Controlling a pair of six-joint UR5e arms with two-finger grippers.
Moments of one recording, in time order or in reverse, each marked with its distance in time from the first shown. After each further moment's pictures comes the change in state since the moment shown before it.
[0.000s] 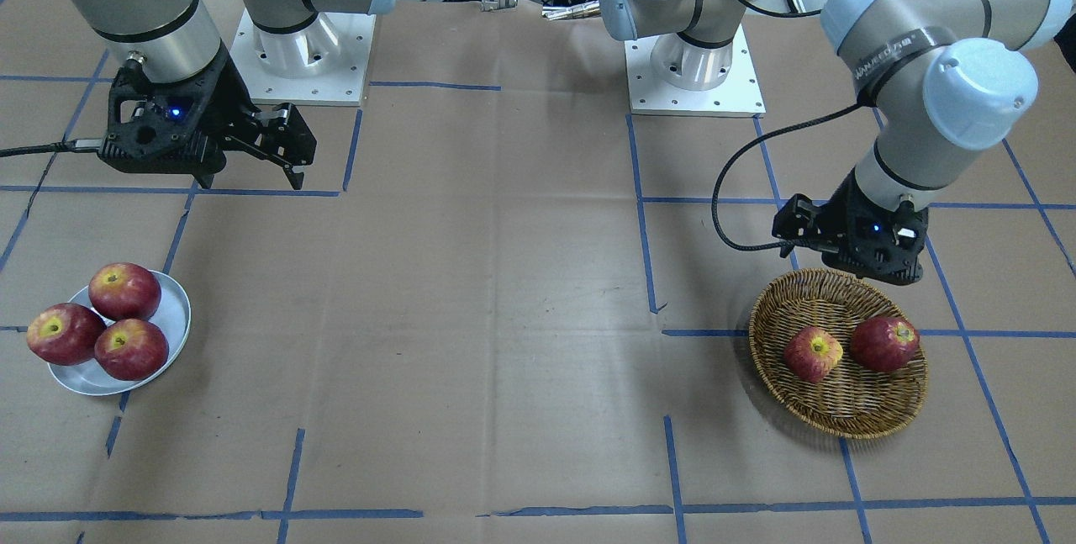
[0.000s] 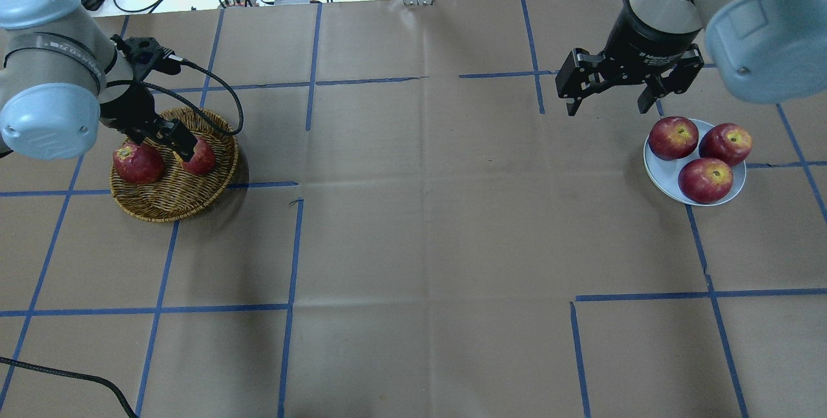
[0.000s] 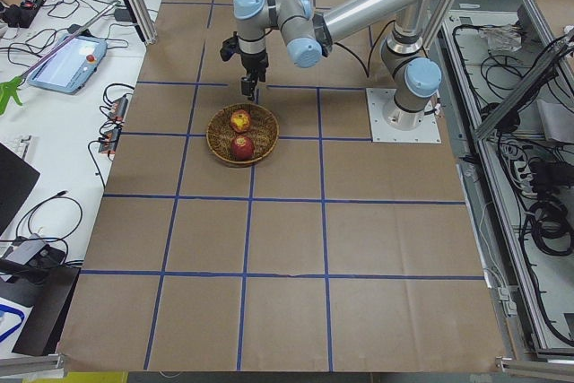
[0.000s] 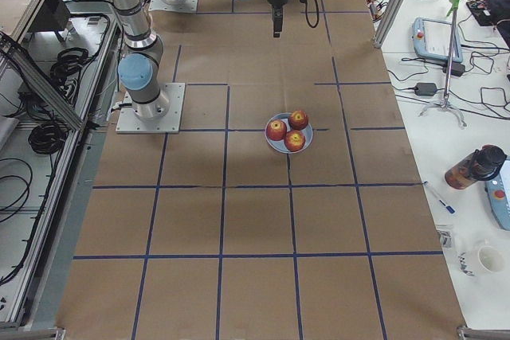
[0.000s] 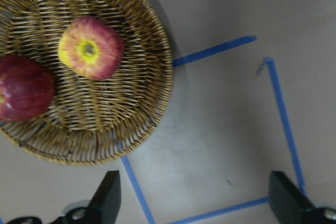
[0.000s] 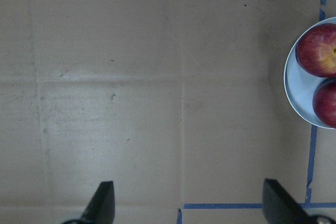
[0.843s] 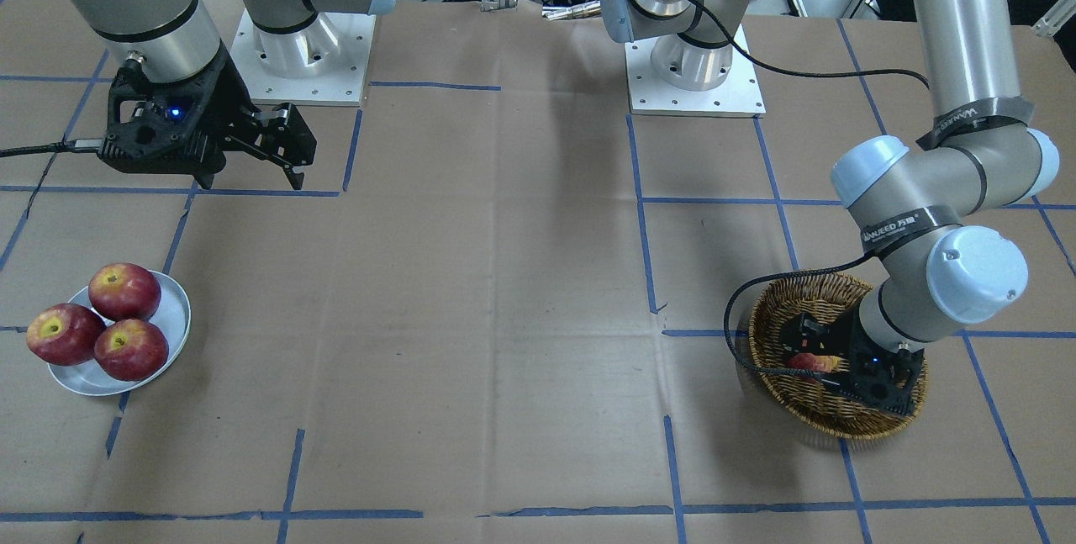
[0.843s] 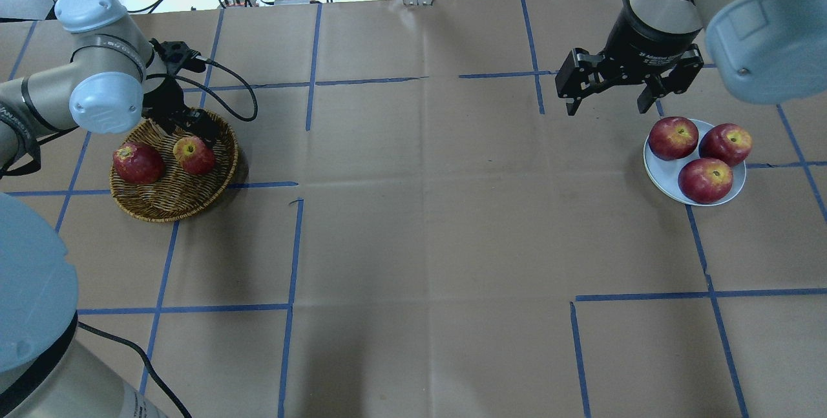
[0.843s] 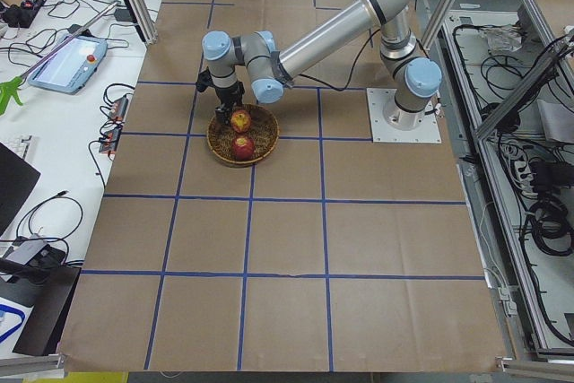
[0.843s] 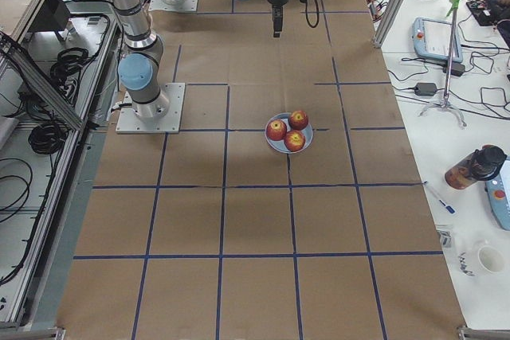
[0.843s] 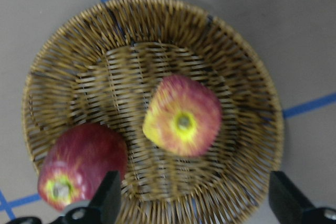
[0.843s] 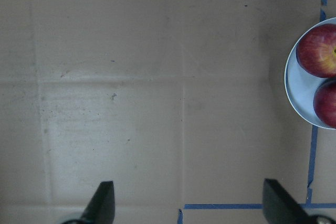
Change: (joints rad) left arm 0.004 -0.266 0.132 0.073 -0.043 0.014; right arm 0.000 0.000 0.000 -0.001 0.002 0.000
